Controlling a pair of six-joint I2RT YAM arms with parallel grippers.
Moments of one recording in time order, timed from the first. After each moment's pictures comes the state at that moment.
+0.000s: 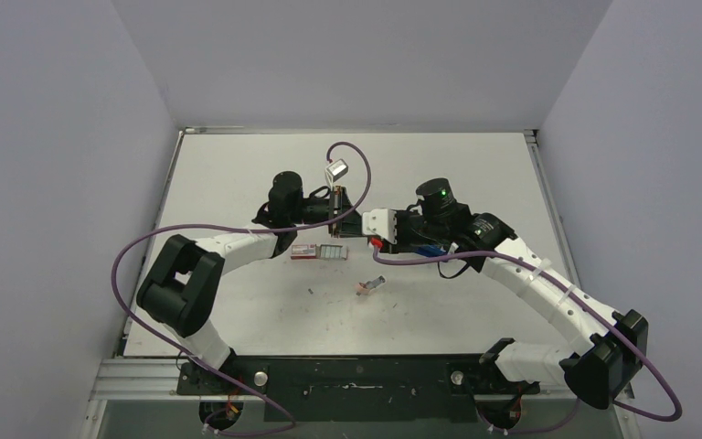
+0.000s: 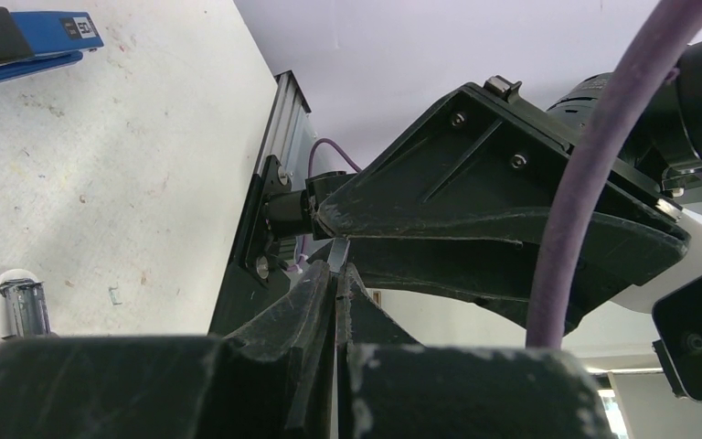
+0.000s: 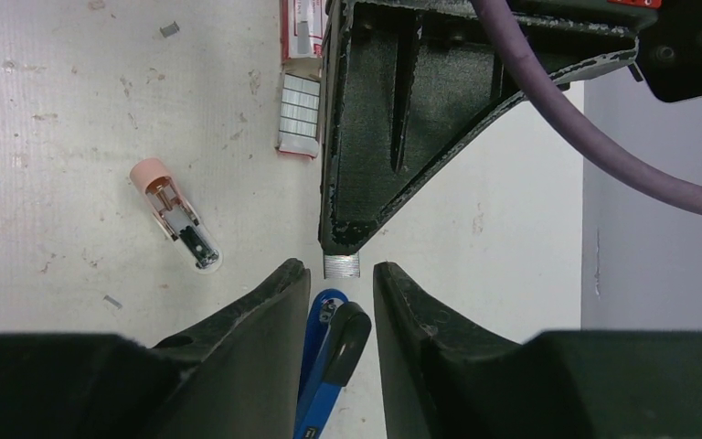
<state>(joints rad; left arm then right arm) -0.52 1.67 0.92 0.69 1.06 -1.21 0.67 1.22 1.12 -0.58 -0.43 -0.93</state>
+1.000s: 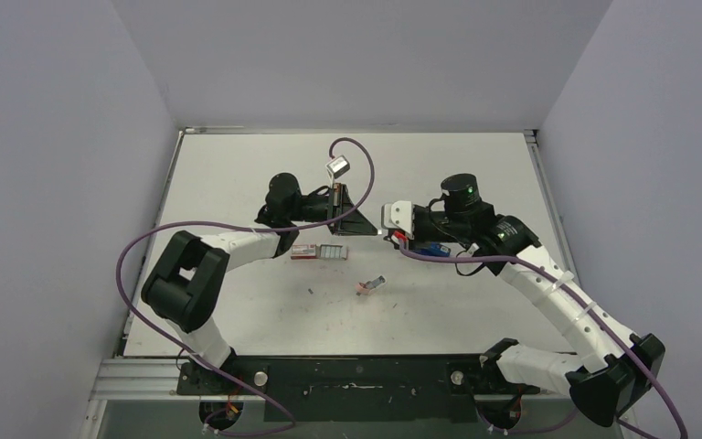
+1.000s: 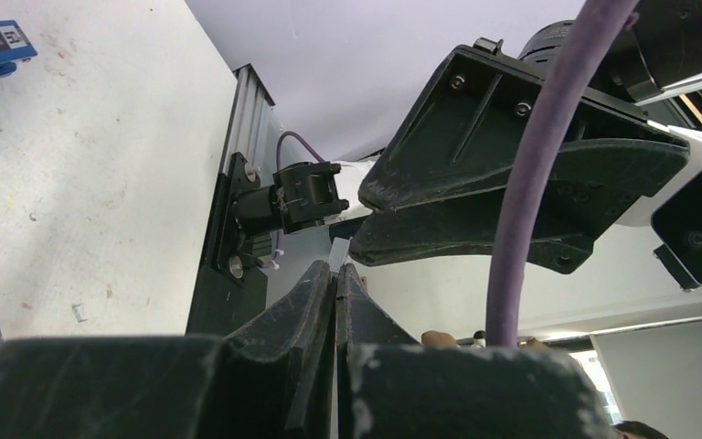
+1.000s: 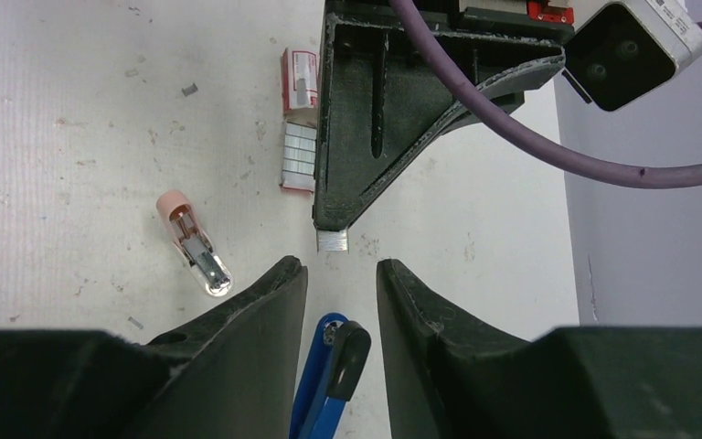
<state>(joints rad) -0.52 1.70 0.92 0.89 1.11 -1.34 0.59 1.14 1.11 -0.57 -0.59 -0.90</state>
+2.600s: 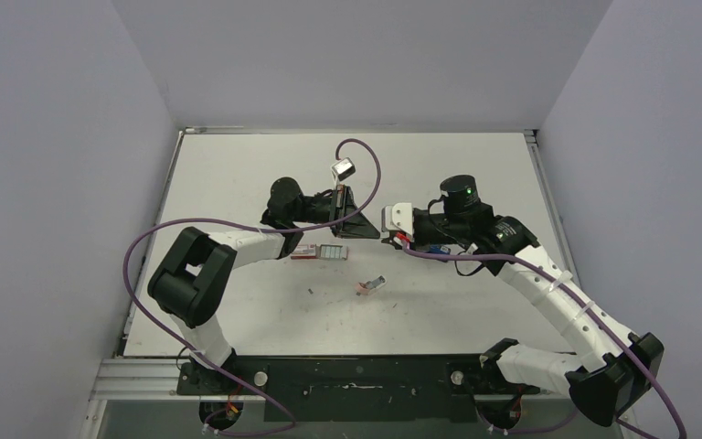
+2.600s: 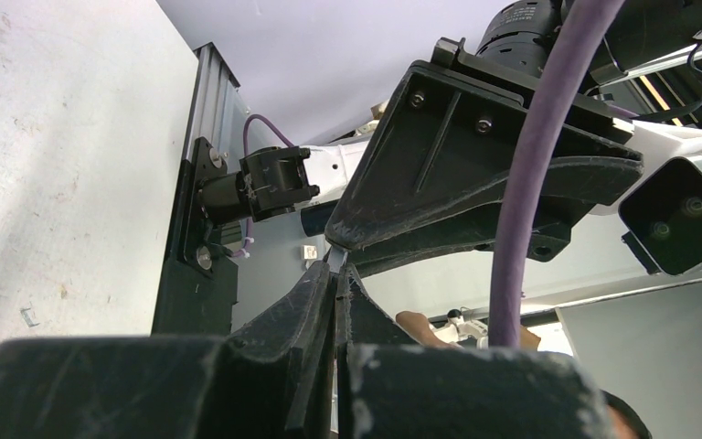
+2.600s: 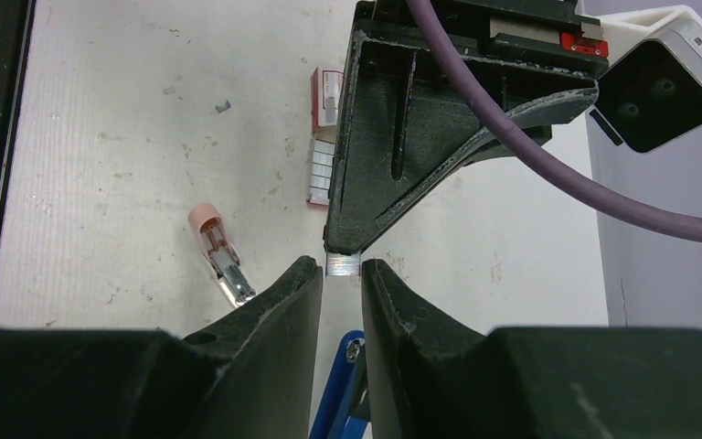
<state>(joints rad) -0.55 1.75 0.92 1.07 1.15 -1.51 0.58 1.13 1.10 -0.57 -0.68 -0.88</state>
